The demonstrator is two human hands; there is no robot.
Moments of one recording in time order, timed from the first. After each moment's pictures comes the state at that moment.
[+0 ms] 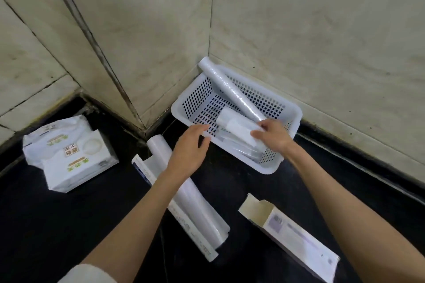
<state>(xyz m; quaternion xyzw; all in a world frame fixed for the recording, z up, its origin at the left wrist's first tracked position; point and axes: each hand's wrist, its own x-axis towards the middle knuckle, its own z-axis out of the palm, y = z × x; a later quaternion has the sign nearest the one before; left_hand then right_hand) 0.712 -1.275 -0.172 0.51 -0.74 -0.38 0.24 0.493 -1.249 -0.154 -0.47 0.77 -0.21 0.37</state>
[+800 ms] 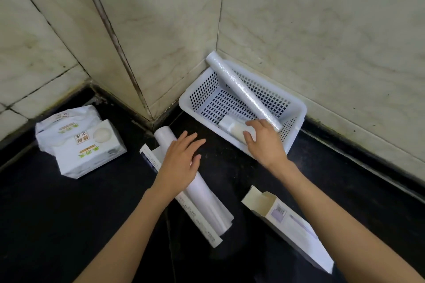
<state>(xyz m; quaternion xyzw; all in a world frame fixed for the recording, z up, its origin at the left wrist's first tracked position) 0.759 -1.238 -0.189 0.48 -0.81 -0.29 0.18 0.543 -1.222 -0.158 -0.59 0.77 -0.18 0.18</state>
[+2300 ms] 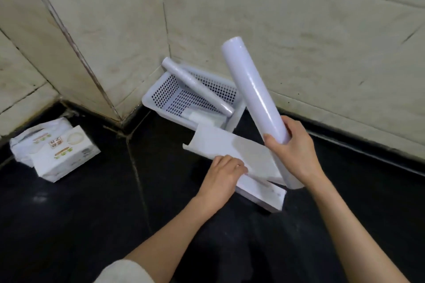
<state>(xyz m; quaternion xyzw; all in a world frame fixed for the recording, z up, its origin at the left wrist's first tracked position) 0.653 -1.089 -0.154 0.22 -0.94 -0.15 0.23 0.496 -1.038 -0.067 -0.45 0.79 -0.39 0.15</state>
